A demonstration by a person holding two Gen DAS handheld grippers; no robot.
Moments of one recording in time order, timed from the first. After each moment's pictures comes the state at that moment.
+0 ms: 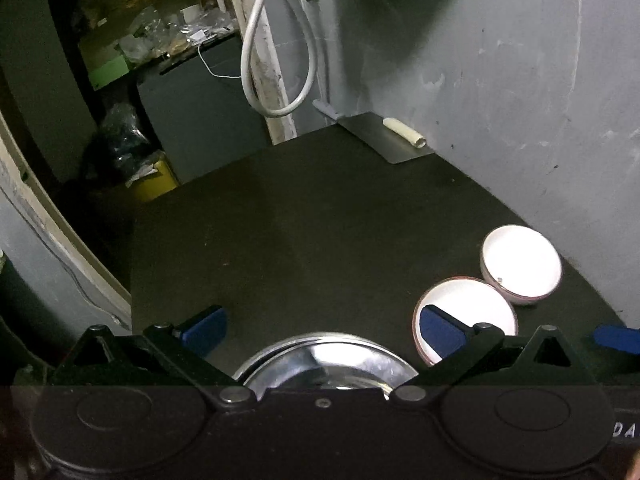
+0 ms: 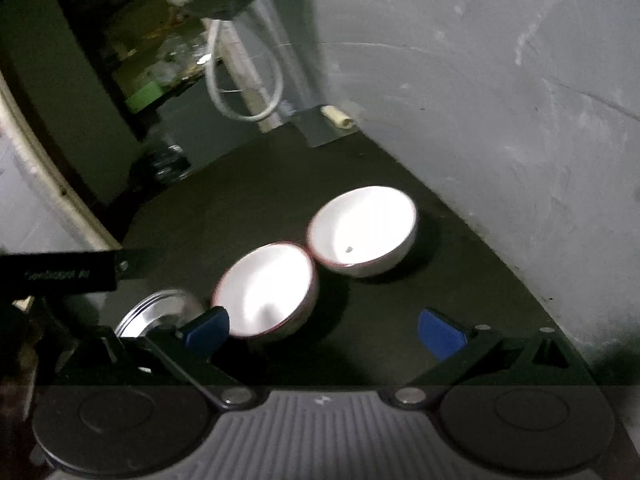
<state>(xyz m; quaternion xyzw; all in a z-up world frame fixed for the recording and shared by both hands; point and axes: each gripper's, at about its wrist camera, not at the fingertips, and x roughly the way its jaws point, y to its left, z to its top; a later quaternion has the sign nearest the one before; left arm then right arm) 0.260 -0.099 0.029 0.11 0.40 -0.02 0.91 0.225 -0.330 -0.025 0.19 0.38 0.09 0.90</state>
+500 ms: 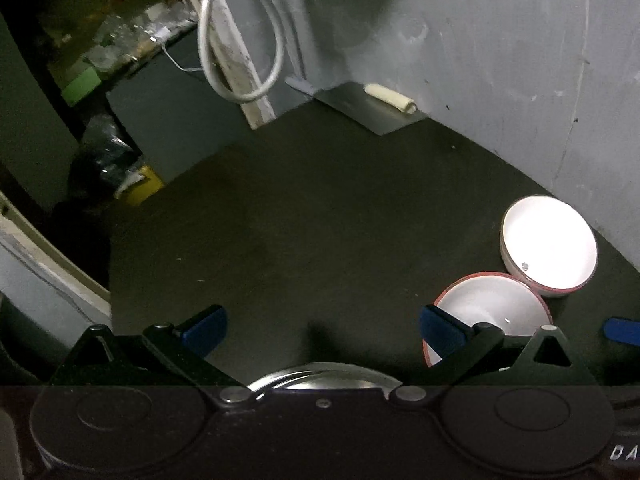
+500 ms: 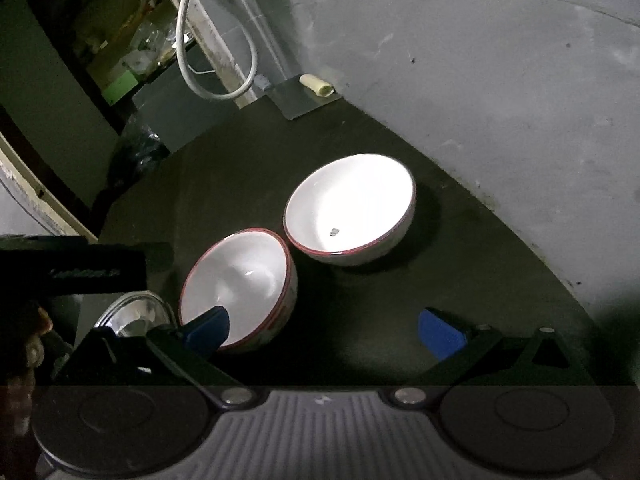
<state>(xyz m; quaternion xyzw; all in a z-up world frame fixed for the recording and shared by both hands) 0.309 -0.114 -0.004 0.17 0.43 -0.04 0.88 0.255 -0.323 -0.052 0.21 0.42 0.08 0.88</state>
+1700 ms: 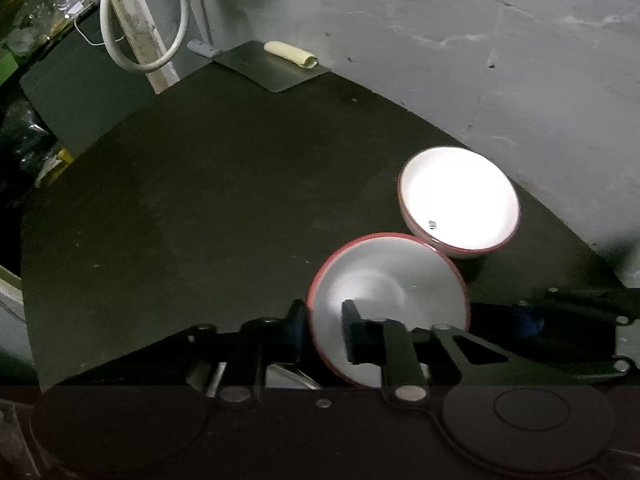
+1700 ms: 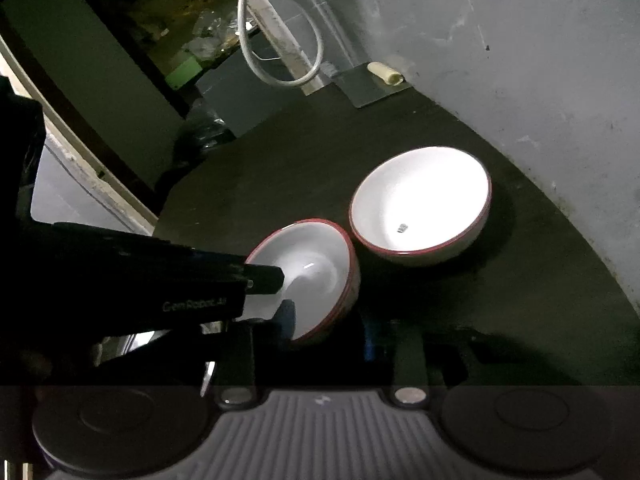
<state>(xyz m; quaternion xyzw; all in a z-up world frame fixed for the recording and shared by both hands) 0.305 -0.144 -0.026 0.15 0.49 -0.15 0.84 0.262 -0.319 -0.056 0.22 0.41 0.19 0.86</state>
